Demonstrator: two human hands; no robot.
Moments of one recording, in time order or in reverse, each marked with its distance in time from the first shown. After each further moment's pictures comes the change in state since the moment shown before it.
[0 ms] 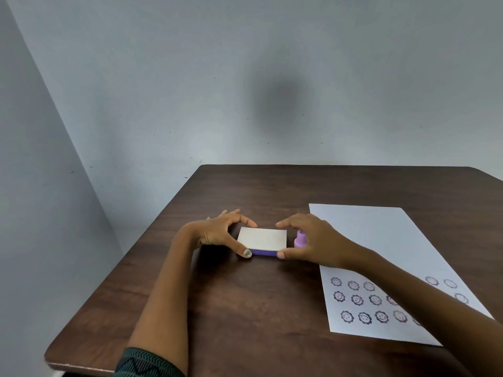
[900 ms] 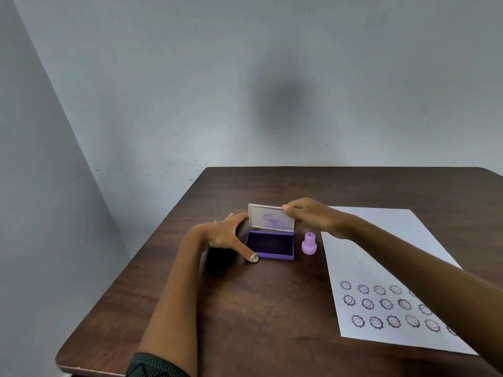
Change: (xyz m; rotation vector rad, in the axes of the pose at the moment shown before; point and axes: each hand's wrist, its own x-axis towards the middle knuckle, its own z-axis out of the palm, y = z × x) left_hand -0.003 0.005 -0.001 -0.004 -0.013 -0.080; right_hand 0.049 -0.003 -0.017 0.411 -0.194 0.199
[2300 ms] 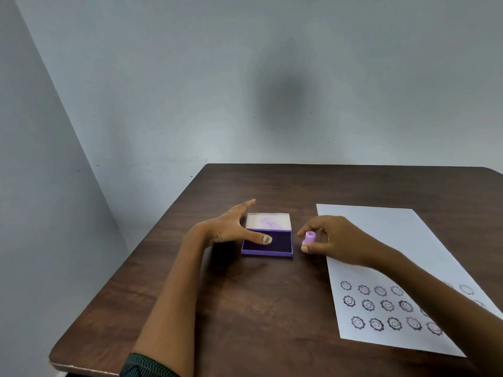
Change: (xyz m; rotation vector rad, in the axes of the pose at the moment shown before) left_hand 0.018 -0.001 0.003 -0.186 0.107 0.076; right_hand -0.045 0.028 0.005 -0.319 0.195 -0.137
